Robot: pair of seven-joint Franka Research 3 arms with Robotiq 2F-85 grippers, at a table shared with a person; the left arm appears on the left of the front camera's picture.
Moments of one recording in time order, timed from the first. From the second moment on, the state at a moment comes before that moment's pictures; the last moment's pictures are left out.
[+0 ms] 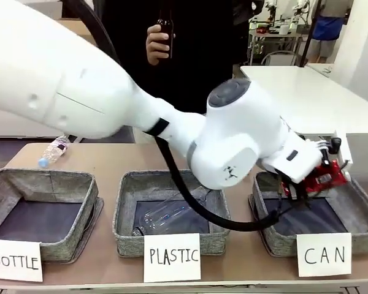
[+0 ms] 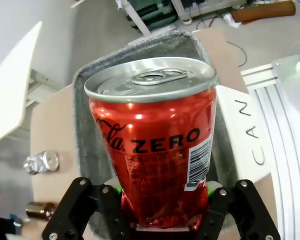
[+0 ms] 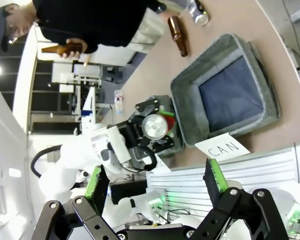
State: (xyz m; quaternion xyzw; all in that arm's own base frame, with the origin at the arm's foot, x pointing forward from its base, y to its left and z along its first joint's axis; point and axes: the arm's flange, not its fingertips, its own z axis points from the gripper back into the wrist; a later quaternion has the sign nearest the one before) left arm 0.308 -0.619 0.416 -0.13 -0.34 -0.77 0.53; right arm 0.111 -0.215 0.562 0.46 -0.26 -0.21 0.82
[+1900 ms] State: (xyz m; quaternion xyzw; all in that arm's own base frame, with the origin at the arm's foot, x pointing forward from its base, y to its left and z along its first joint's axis) left arm 0.356 -0.475 0.527 -0.11 -0.16 -0.66 0.73; right arm 0.110 -0.217 0.564 0.46 -0.26 -0.21 0.82
